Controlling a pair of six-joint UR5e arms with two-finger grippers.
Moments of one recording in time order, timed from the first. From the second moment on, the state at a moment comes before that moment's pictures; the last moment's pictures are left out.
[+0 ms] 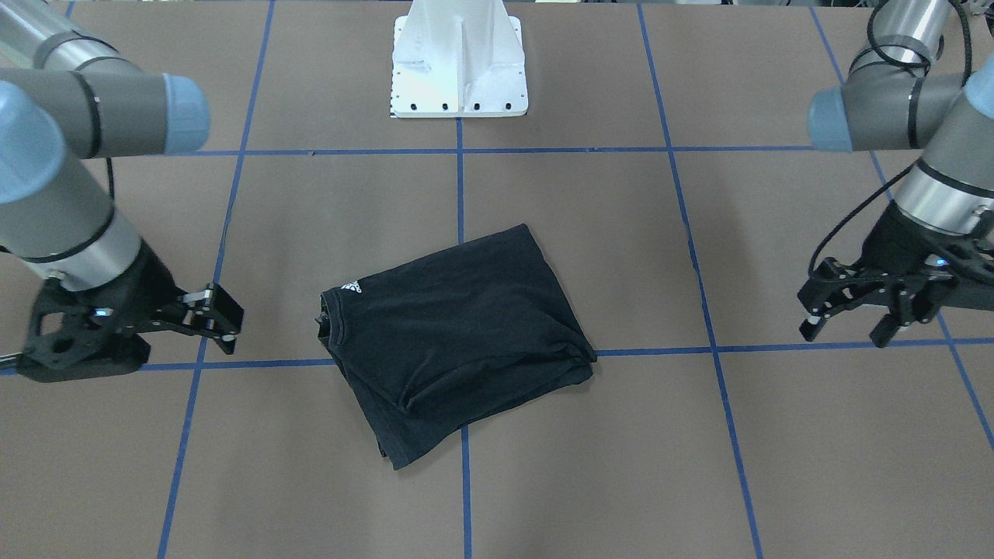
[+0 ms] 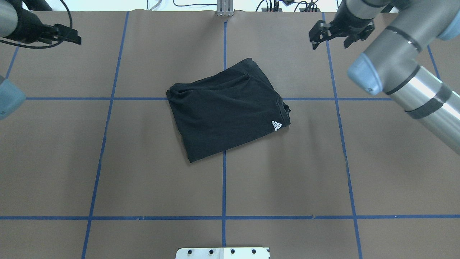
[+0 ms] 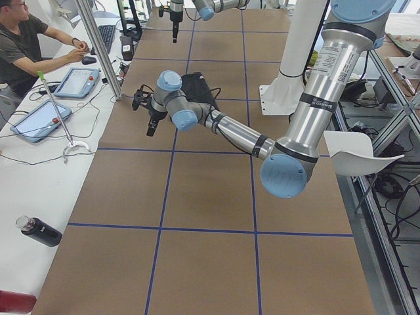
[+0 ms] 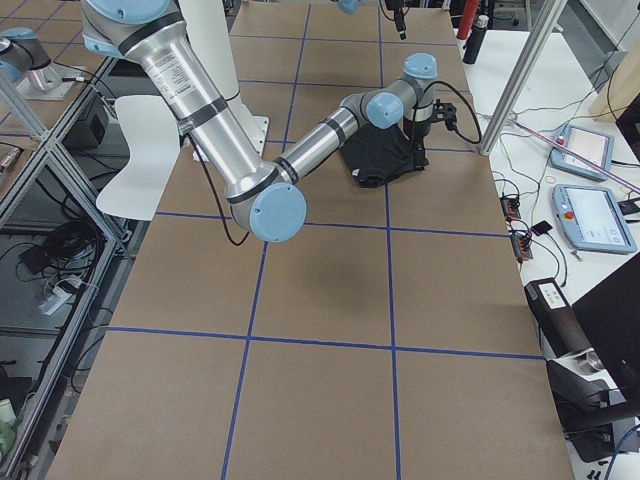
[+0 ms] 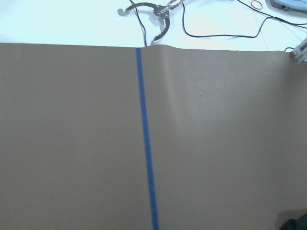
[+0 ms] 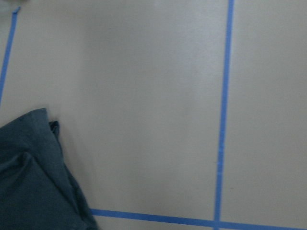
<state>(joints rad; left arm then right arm) -1.16 -1.89 -1.64 -2.09 -2.05 -0.78 1.08 -1.00 1.64 -1.59 2.17 0.68</state>
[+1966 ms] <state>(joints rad) -1.49 -1.73 -1.54 -1.55 -2.19 0.14 1.44 -1.51 1.62 -1.59 2.33 0.24</state>
